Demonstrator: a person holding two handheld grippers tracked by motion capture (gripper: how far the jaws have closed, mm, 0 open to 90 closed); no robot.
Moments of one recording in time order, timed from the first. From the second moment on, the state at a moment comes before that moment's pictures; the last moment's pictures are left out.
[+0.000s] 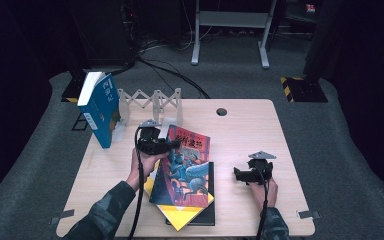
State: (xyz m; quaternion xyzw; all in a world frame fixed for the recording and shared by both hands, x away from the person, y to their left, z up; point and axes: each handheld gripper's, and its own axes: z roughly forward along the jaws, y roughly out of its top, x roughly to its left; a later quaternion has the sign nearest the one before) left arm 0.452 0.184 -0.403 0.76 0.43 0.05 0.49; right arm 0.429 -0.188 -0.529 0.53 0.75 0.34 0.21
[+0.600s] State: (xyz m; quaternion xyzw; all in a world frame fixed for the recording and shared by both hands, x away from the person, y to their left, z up) left arm 0.446 0.191 -0.381 0.73 0.42 0.02 0.54; right arm 0.428 -0.190 -0.529 0.53 0.74 0.34 0.22
